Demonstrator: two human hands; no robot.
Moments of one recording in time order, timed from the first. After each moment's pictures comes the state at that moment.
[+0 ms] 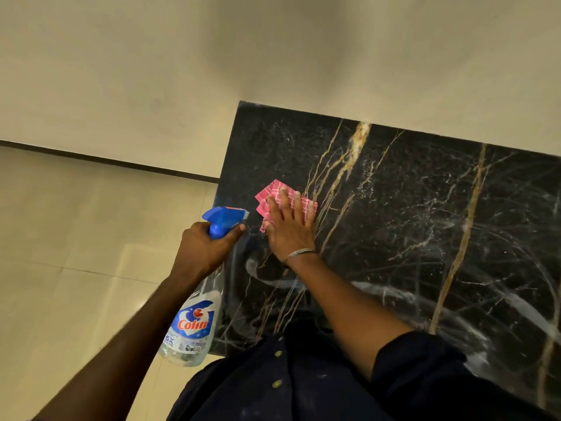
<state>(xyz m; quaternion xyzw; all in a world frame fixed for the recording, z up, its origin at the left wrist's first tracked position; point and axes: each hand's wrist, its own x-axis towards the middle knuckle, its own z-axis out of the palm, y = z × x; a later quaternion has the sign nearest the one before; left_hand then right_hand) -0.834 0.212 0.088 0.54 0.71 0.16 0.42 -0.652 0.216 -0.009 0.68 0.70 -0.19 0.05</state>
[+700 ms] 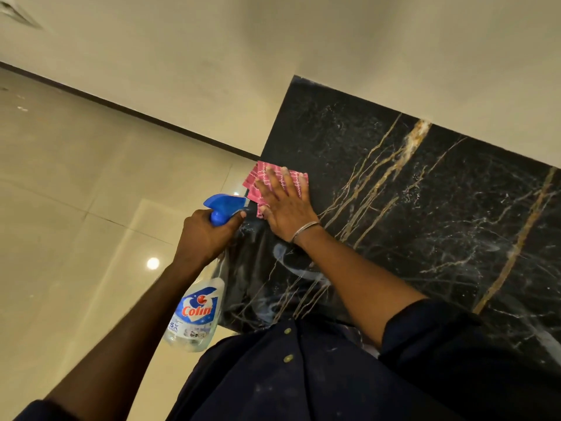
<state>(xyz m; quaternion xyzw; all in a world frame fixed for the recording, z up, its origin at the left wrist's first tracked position) -0.887 0.197 0.078 0.46 0.77 0.16 0.42 -0.708 0.256 -0.013 0.51 0.84 -0.15 0.11</state>
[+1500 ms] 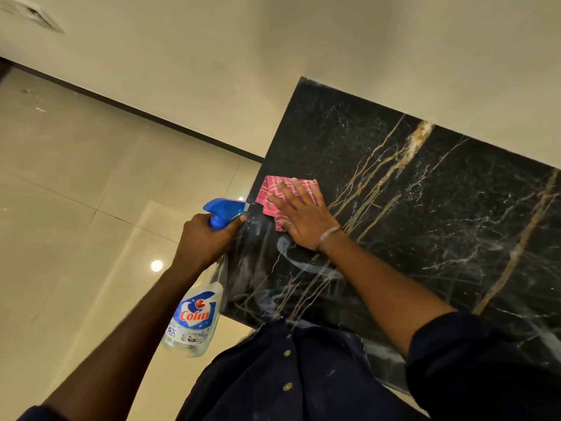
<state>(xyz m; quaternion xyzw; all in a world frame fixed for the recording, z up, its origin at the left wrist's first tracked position) -0.894 0.168 0.088 0.46 0.76 0.17 0.42 -0.667 0.231 -0.014 0.45 0.87 -0.14 0.11</state>
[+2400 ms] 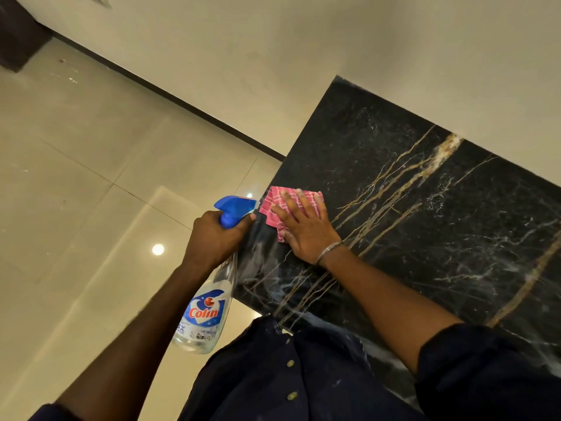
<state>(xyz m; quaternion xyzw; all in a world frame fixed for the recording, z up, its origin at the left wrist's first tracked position) -0.902 0.128 0.085 0.42 0.79 0.21 0.39 -0.696 0.193 -0.014 0.40 0.89 -0.15 0.13</state>
